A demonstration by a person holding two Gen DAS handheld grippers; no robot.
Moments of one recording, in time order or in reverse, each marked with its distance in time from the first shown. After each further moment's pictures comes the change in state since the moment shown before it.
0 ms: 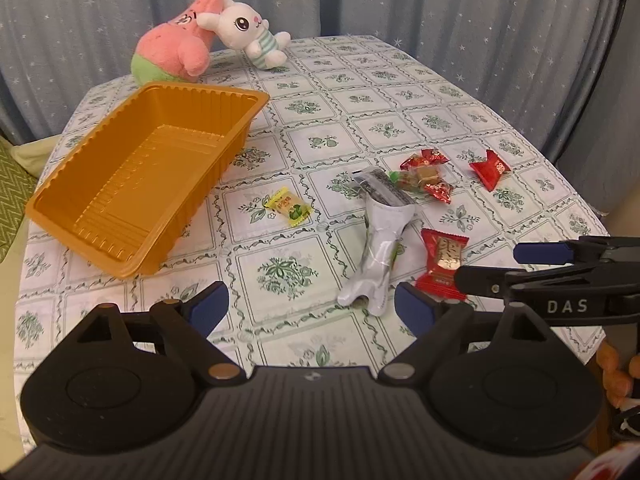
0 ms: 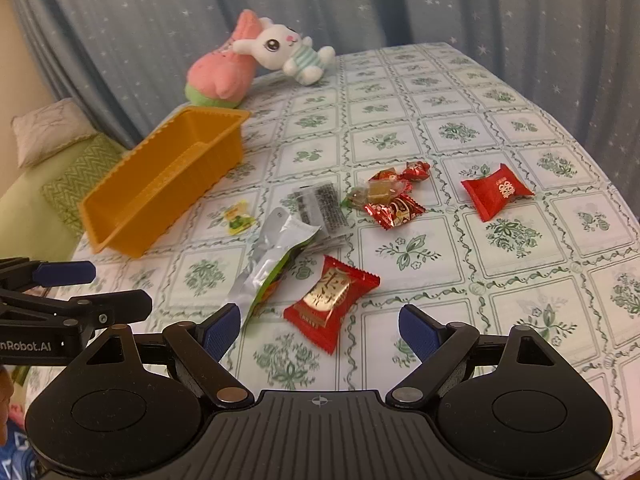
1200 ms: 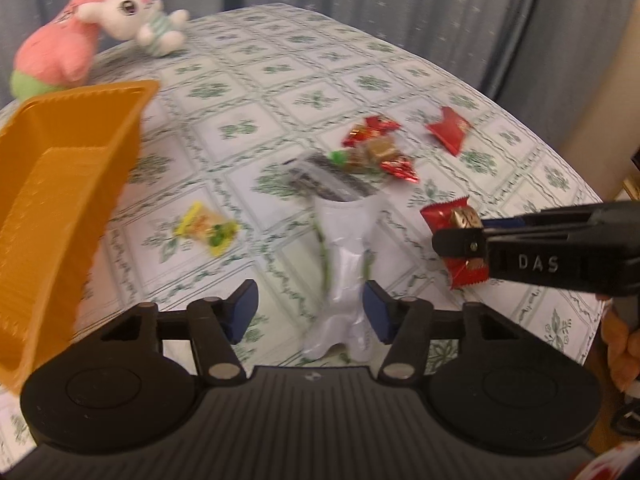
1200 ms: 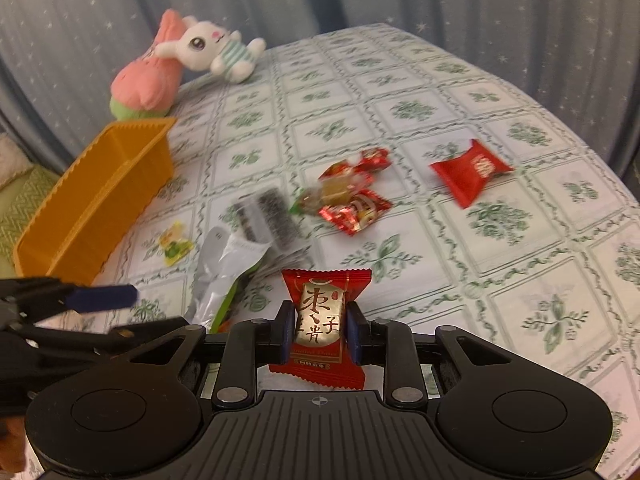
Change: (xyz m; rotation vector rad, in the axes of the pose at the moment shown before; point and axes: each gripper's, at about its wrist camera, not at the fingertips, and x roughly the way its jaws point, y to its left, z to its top) left arm 0.085 -0.016 0.022 0.203 0.061 -0.227; right arm 0.036 -0.011 0.011 0.148 -0.004 -0.160
